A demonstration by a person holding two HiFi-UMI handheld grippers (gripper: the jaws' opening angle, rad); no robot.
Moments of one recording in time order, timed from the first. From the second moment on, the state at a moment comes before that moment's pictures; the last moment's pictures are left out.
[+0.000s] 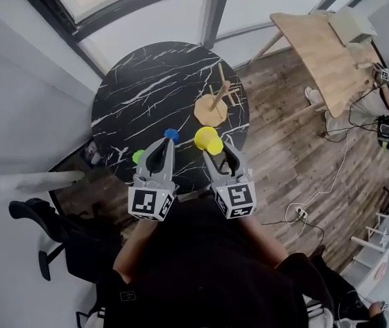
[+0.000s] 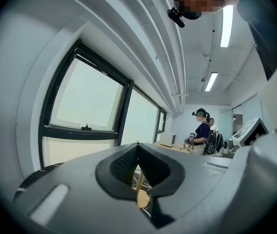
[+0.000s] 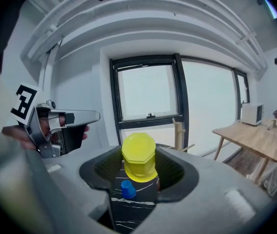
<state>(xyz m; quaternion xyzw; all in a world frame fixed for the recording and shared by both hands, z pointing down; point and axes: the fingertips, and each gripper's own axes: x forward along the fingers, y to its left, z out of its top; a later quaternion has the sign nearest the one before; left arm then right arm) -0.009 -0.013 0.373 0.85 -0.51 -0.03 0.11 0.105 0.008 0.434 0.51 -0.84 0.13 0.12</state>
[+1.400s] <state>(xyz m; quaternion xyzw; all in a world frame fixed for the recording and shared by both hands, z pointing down) 0.028 -0.041 0.353 0.86 -0.51 -0.03 0.10 0.183 -0.073 0.419 0.57 -0.81 0.10 0.09</state>
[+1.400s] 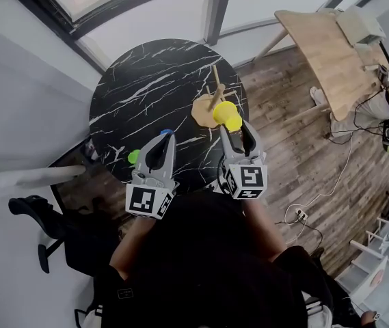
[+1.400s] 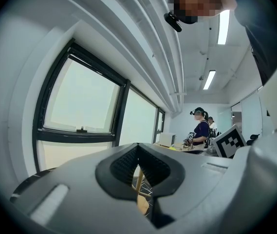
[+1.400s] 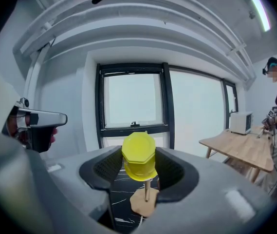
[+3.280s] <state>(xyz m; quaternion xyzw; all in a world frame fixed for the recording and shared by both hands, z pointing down) 0.024 -0.035 0.353 0.85 -0.51 -0.04 0.10 0.179 -0.087 0.465 0.57 -0.80 0.11 0.12</state>
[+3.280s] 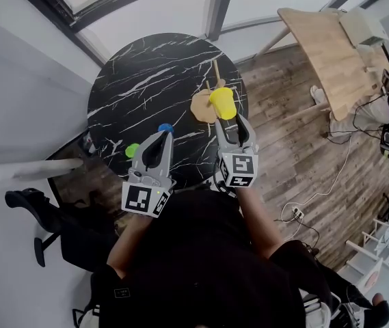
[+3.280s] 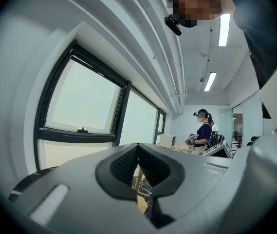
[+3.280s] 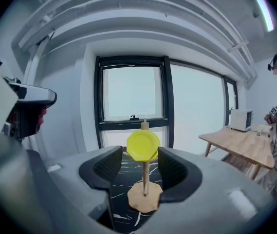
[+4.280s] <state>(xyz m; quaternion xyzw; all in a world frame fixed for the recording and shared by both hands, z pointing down) 0.017 0.003 0.347 0.85 -0.52 -0.05 0.09 0.171 -0.030 0.380 0.57 -0.82 0.06 0.03</state>
